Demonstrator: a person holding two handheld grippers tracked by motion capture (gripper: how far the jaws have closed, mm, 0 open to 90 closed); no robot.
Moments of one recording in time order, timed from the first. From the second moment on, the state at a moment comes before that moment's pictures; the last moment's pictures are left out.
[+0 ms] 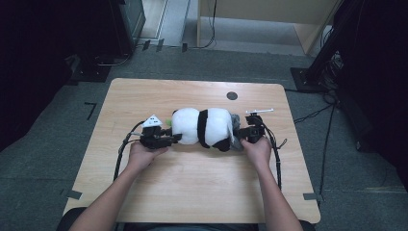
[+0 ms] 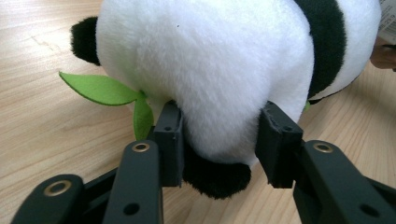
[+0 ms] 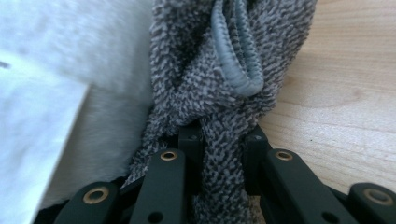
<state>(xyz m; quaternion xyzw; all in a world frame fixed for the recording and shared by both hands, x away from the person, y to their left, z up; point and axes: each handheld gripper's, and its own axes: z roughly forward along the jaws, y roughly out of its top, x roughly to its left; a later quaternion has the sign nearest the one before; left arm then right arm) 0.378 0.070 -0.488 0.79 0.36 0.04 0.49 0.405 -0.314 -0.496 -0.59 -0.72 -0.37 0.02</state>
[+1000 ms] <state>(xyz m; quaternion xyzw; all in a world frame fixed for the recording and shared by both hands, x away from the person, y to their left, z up) 0.358 0.078 -0.479 0.82 0.31 0.02 0.49 0.387 -0.283 -0.408 -0.47 -0.77 -0.43 -0.07</state>
